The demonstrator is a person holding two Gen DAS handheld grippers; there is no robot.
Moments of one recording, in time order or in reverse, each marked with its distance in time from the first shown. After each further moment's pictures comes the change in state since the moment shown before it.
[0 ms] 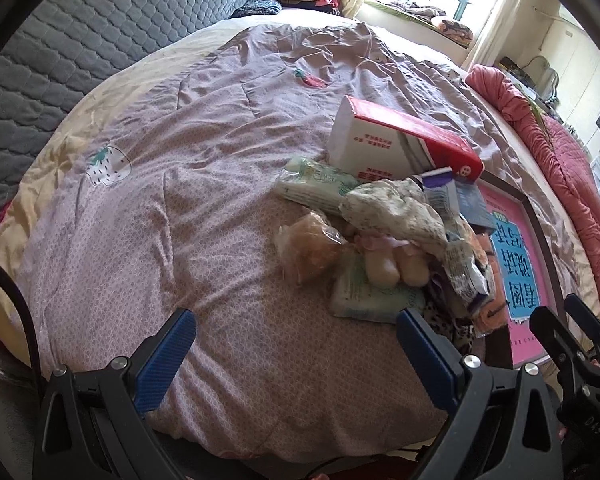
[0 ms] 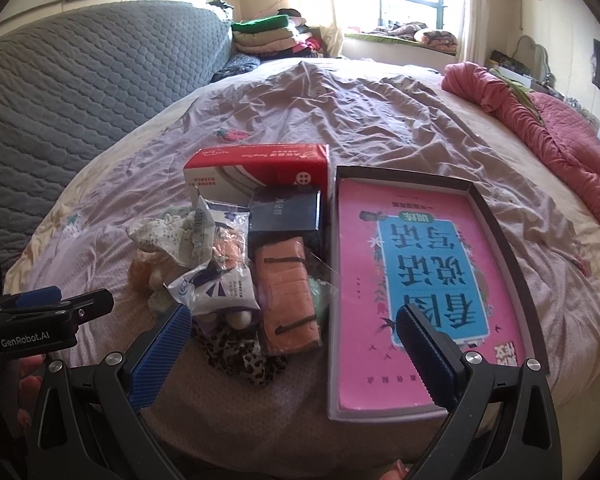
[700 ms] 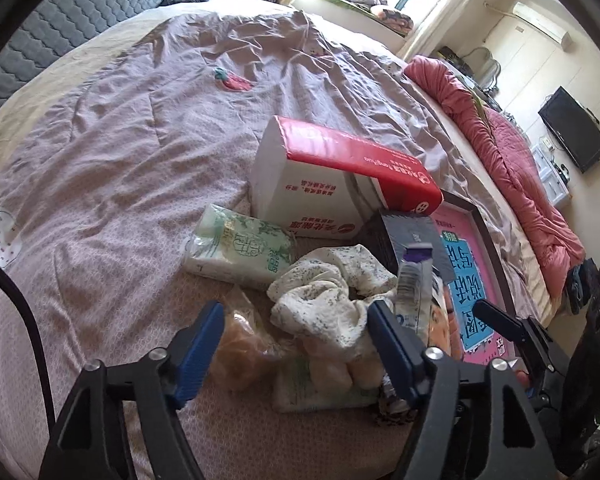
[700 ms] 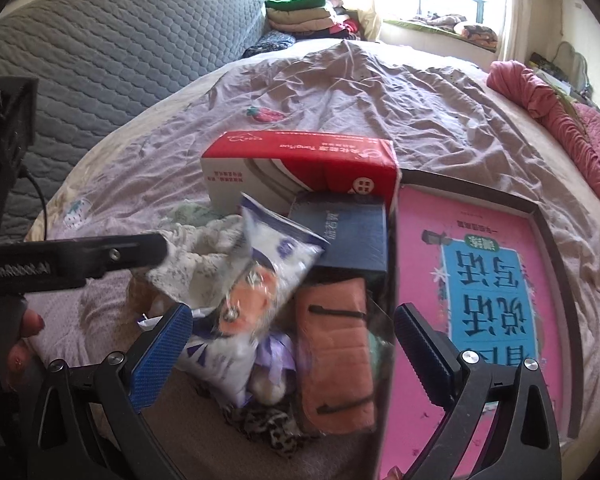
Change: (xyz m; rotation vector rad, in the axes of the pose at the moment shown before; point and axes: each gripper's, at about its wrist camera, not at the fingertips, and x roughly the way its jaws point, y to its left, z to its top) left arm 0.053 -0.017 0.071 0.083 0.070 -0.288; right arm 0.072 0.023 0.034 -0.067 0.085 0.103
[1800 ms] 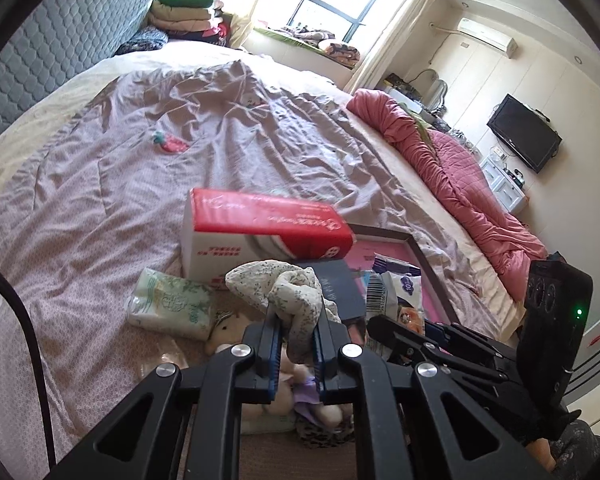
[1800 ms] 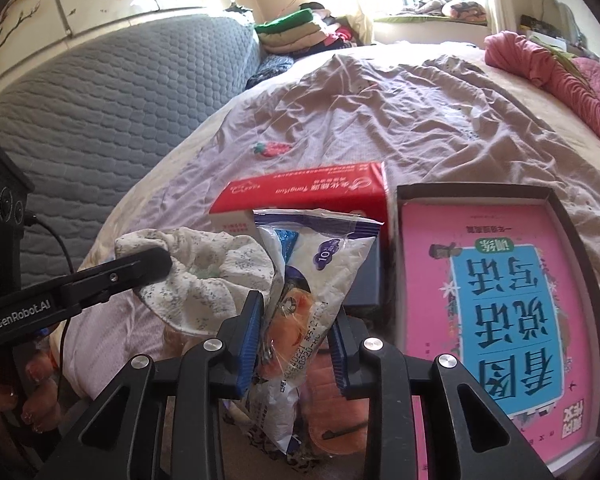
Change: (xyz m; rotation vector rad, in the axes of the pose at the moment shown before) left arm -0.043 -0.052 0.007 0.103 -0.166 -0.138; right arm -0.033 -0.039 0.015 0.155 -0.097 0.136
